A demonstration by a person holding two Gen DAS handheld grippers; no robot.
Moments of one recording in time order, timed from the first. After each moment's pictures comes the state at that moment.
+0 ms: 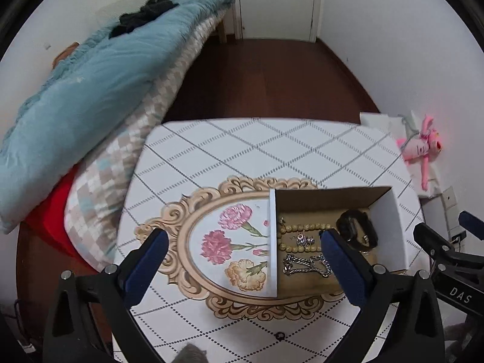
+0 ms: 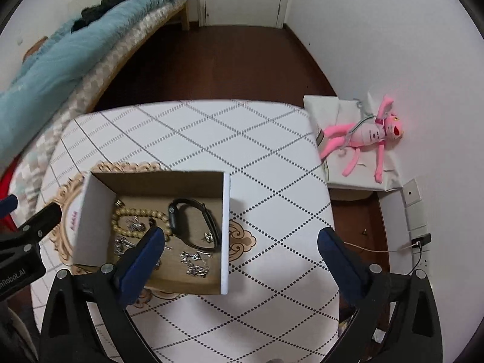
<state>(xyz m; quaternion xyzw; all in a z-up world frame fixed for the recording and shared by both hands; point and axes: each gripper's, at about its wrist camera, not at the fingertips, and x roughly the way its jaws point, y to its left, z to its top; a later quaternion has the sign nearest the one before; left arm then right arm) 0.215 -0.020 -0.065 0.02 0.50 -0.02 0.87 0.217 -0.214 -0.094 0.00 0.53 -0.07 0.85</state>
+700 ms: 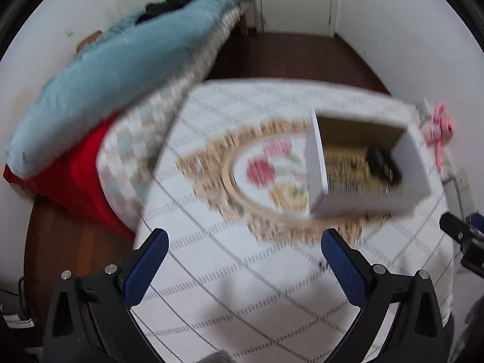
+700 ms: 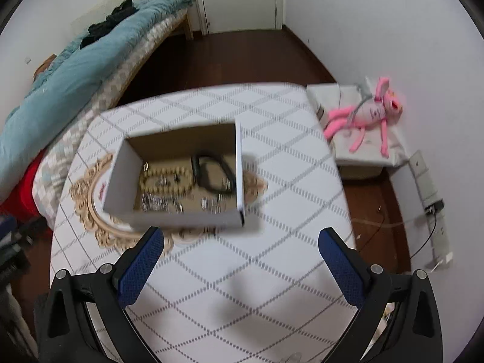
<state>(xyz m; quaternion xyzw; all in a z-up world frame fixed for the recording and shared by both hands) 0.118 0.016 -0.108 0.03 0.52 0.02 0.85 0.126 -0.209 -0.103 0.06 0.52 -0.05 0.85</state>
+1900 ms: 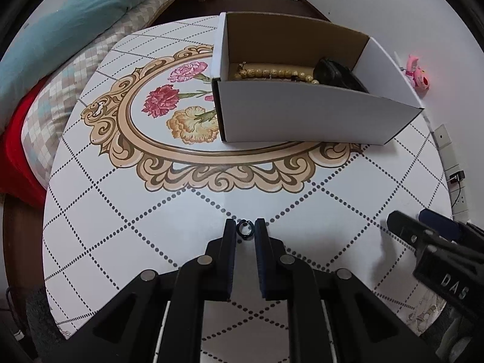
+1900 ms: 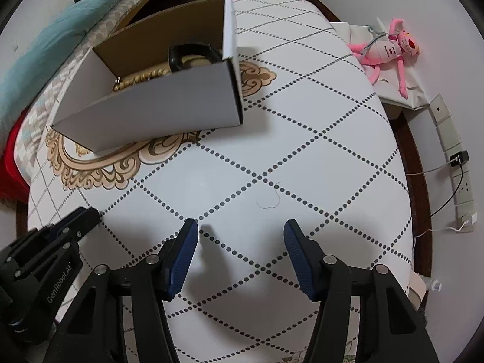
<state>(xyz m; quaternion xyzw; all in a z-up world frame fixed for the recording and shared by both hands) 0.108 -0.049 -0.184 0.02 0.58 -0.07 0.81 0.102 -0.210 -0.204 0.09 0.60 -0.04 0.79</state>
